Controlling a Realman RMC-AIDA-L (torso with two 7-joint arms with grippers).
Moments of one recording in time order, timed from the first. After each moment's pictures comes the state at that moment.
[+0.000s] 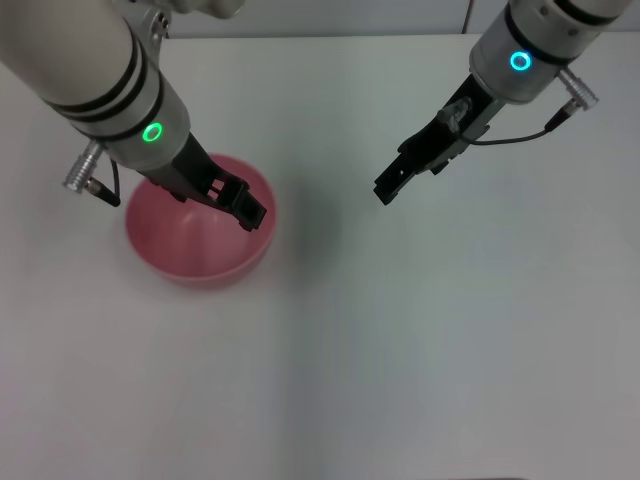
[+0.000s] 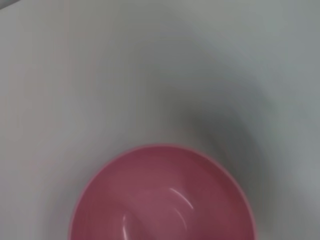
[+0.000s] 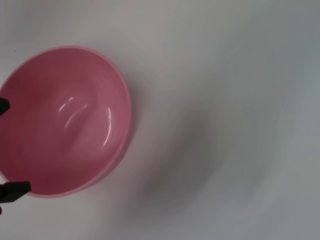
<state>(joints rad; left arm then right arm) -0.74 -2.05 1.65 1.44 -0.42 -1.58 -0.07 1.17 2.07 -1.02 -0.56 0.39 1.41 -0.53</state>
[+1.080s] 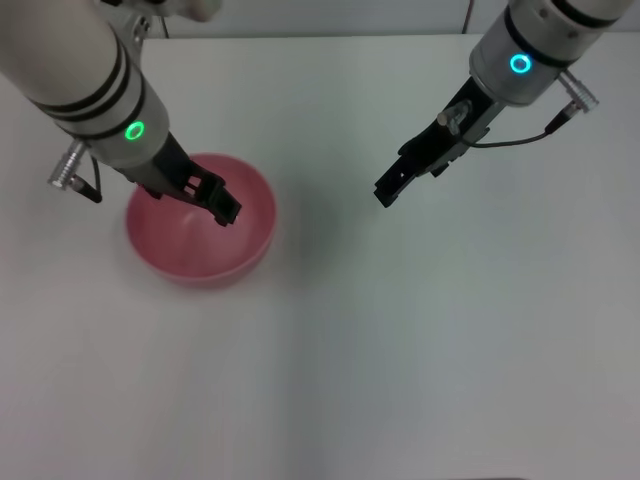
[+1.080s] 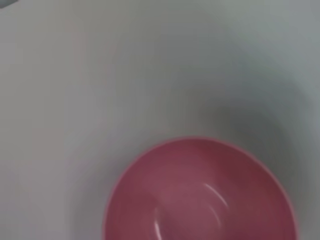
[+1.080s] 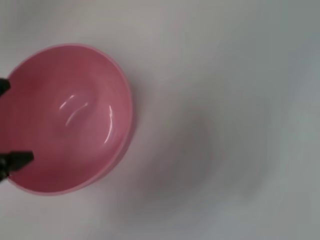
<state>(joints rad) -0.75 -2.05 1.63 1.37 -0.38 -1.55 -0.06 1.16 2.07 -1.02 -0.56 0.39 1.41 -0.53</state>
